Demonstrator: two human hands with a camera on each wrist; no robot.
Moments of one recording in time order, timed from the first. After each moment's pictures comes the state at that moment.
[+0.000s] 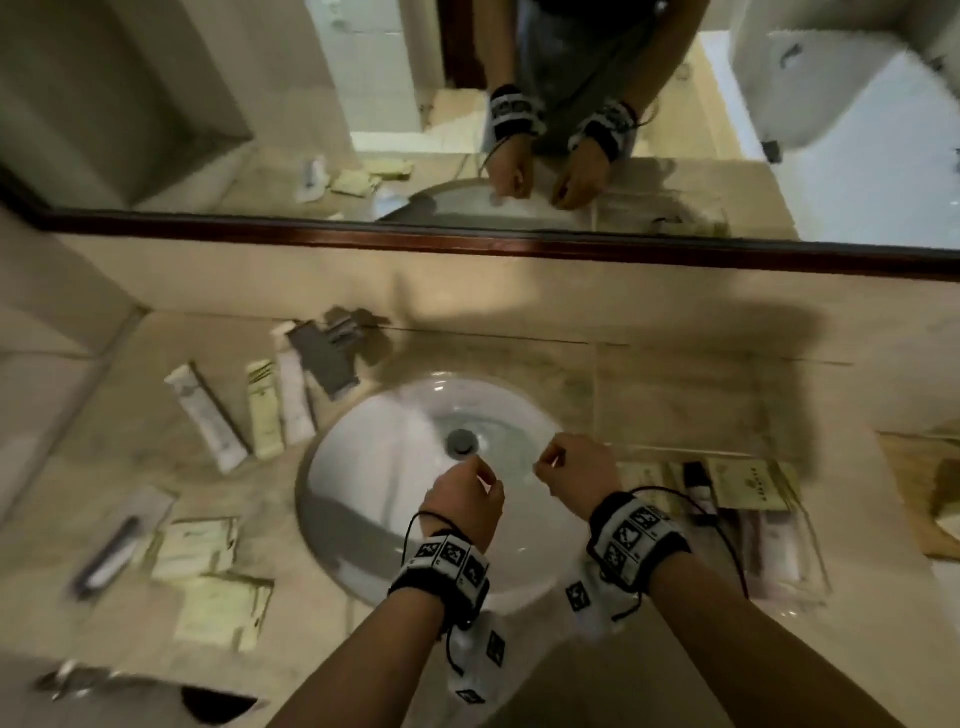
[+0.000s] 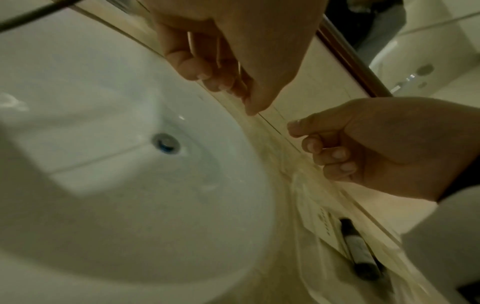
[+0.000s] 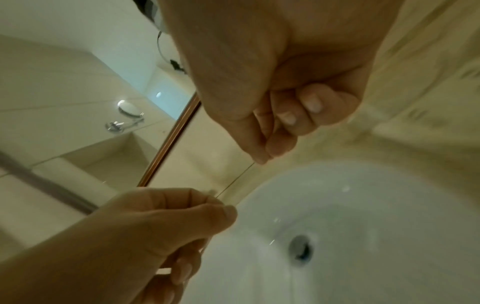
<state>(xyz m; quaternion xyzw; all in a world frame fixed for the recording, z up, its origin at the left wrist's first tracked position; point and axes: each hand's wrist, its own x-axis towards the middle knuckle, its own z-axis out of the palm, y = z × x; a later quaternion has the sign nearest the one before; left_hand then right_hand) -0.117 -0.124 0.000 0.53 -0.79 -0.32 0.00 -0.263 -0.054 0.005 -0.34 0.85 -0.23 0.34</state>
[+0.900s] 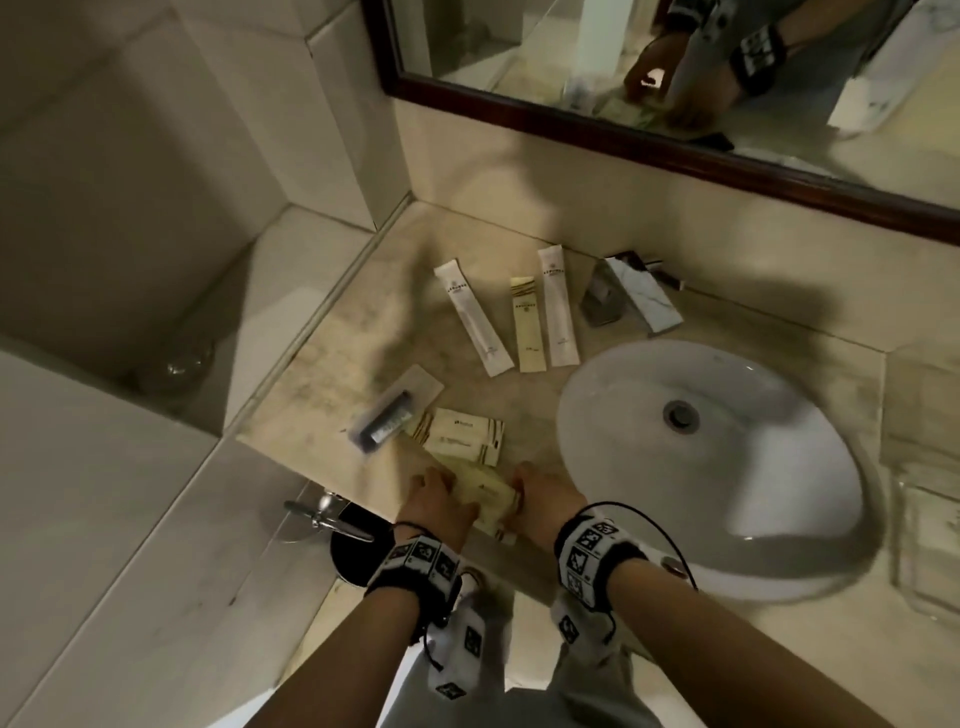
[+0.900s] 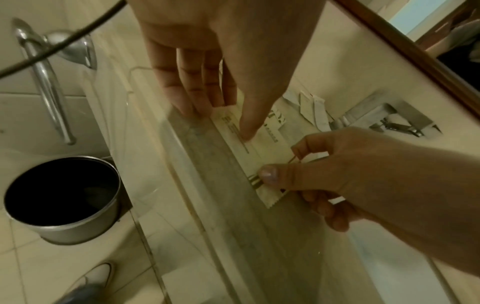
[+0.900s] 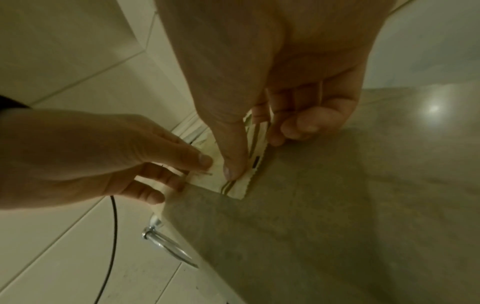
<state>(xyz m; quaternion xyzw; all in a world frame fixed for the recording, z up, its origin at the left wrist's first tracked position) 0.251 -0.230 -0.047 0.68 -0.63 -0.38 -0.07 0.095 -0.193 -0.029 -0.57 0.72 0.00 0.39</state>
